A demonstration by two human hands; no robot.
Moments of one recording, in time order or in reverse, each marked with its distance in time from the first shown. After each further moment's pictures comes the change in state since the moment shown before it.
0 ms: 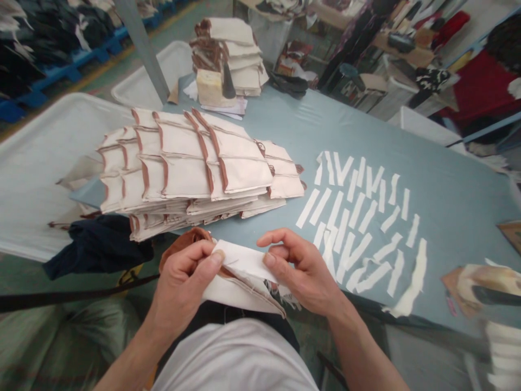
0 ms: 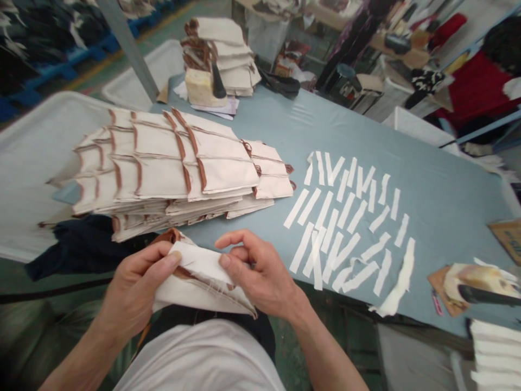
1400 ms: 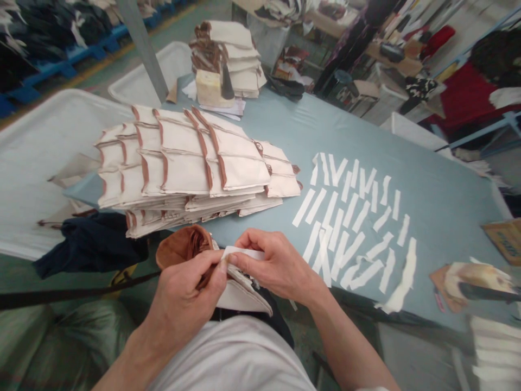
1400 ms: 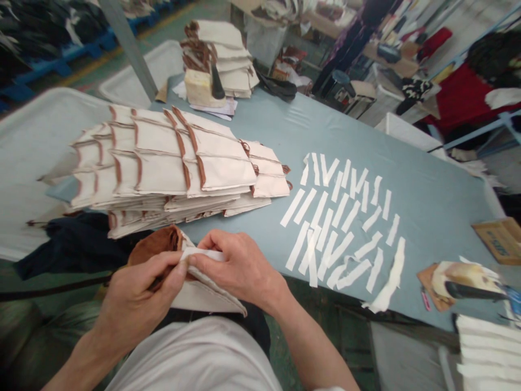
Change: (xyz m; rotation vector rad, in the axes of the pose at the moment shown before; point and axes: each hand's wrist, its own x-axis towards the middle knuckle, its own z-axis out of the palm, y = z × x) left_hand -0.012 0.003 0.002 0.739 0.065 0.664; right_hand 0.021 -0.016 0.026 -0.387 -0.052 -0.012
